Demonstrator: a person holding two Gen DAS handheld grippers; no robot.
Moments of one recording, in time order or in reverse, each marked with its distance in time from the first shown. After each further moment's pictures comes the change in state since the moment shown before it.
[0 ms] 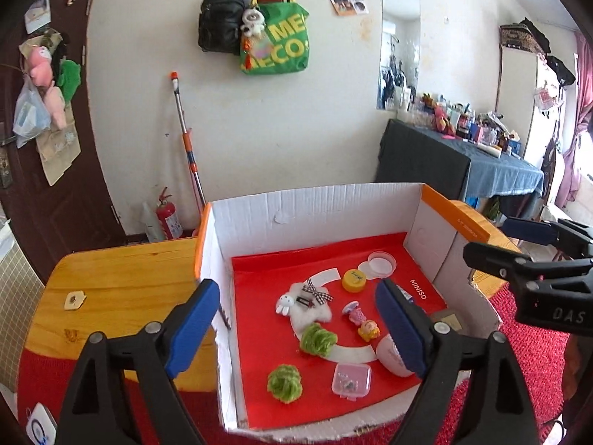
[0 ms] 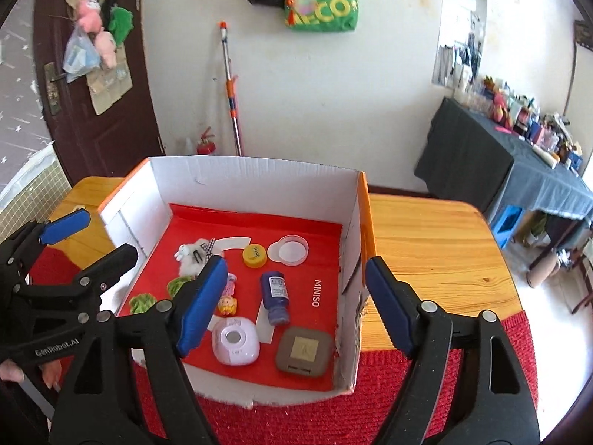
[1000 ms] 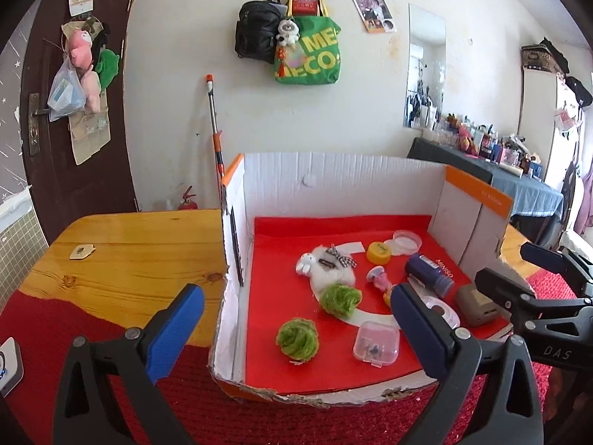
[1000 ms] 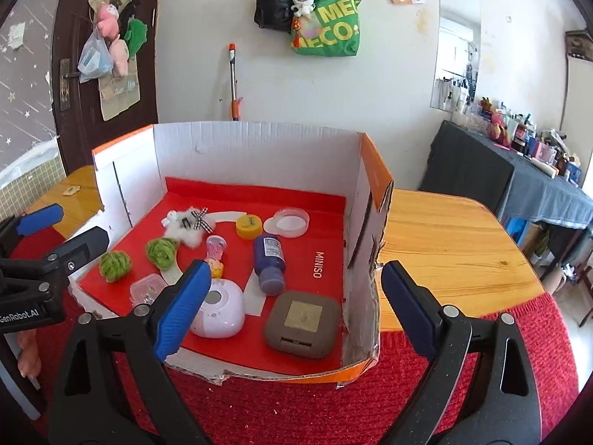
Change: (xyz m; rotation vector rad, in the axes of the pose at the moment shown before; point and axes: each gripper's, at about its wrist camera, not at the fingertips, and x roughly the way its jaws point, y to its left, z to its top) left arm 0.012 0.000 -0.062 -0.080 -0.083 0.086; right arm 0.049 0.010 -0.071 -0.032 -0.159 -0.003
